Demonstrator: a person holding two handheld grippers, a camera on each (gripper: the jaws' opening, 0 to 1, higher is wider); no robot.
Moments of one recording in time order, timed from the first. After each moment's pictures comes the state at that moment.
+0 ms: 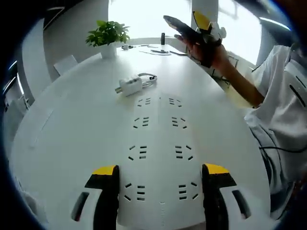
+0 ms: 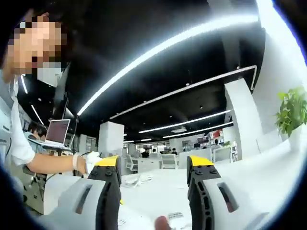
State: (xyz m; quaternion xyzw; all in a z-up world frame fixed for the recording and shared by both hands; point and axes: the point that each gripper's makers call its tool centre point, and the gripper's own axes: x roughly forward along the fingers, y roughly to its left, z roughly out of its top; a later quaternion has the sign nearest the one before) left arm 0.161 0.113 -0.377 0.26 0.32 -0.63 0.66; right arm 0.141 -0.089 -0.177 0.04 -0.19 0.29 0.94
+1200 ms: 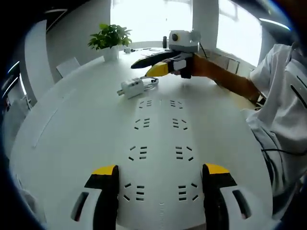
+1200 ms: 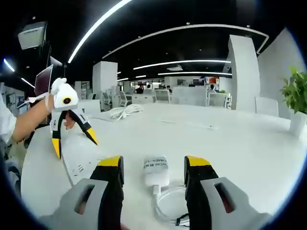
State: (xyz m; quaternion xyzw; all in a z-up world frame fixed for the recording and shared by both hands) left arm 0.161 0.110 -0.378 0.25 0.31 -0.63 0.67; right arm 0.235 -0.076 -0.336 -0.04 0.12 0.29 0.95
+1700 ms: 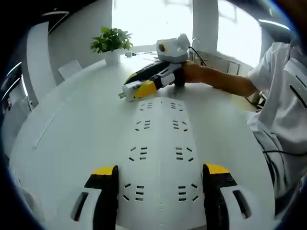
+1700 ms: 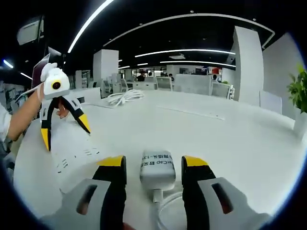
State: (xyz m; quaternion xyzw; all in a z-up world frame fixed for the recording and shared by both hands) left arm 0.162 0.109 -0.377 0.23 0.29 -0.63 0.68; right arm 0.246 -0.058 -0.356 -0.08 0.15 0.30 0.94
